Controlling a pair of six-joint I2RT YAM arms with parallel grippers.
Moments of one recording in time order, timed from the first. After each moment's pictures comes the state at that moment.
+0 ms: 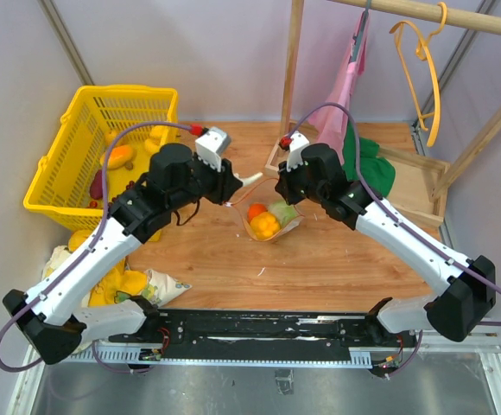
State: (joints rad) left arm -0.64 1.12 1.26 -0.45 0.06 -0.14; right arm 0.69 1.33 1.21 -0.39 -0.02 0.12
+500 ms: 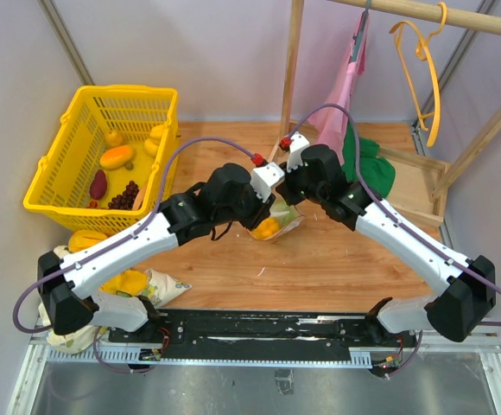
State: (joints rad) left arm -0.93 1.29 1.25 -0.48 -0.05 0.00; right arm 0.69 1.33 1.20 -0.39 -0.02 0.12
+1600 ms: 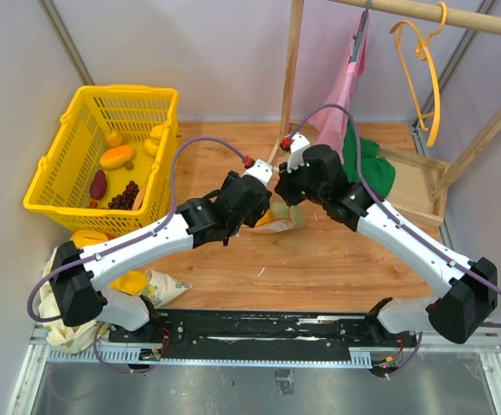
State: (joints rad) left arm -0.98 1.39 1.21 -0.51 -0.60 -0.15; right arm 0.69 1.32 1.20 -0.38 -0.04 0.13
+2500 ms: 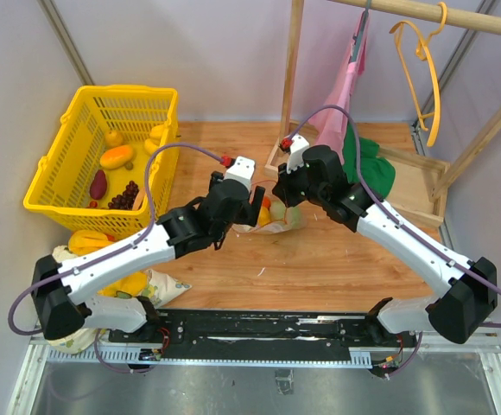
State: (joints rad) left arm -0.98 1.28 1.10 -0.38 -0.61 -0.29; right arm 0.69 1.32 1.19 -0.37 -0.09 0.15
